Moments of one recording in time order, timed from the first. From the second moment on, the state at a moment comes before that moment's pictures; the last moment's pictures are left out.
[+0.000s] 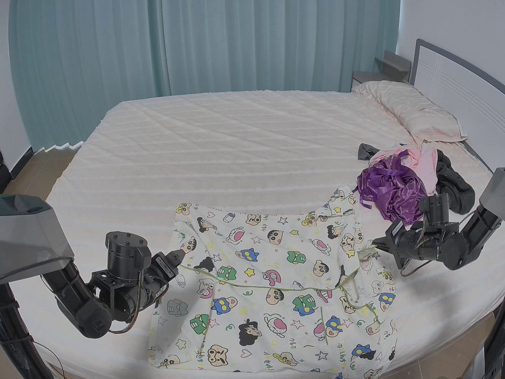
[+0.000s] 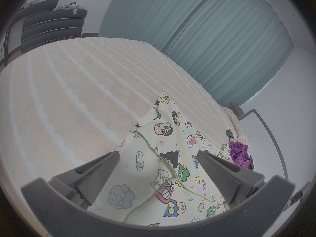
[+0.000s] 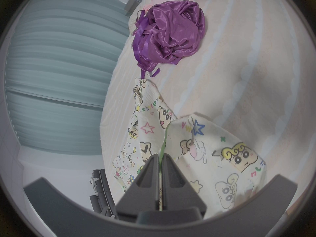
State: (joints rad) left arm -0.42 2.00 -0.40 -1.03 0.28 -0.92; right arm 0.09 2.08 -0.68 -0.75 0.28 1.06
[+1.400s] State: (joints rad) left arm -0.41 2.04 -0.41 -1.03 0.28 -0.92; right arm 0.15 2.20 -1.09 -0.47 0.06 0.84
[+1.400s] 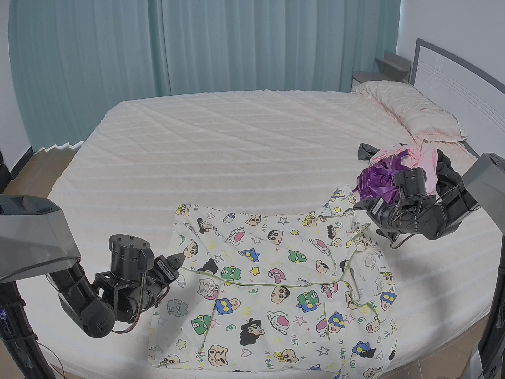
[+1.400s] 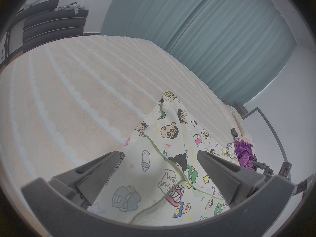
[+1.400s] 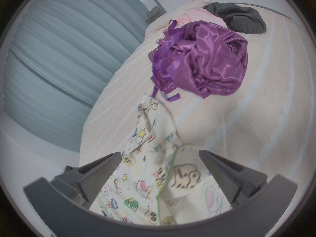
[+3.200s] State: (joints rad) left arm -0.41 2.06 -0.41 -1.03 0.28 -0.92; right arm 0.37 2.10 -0.94 -0.49 0.06 0.78
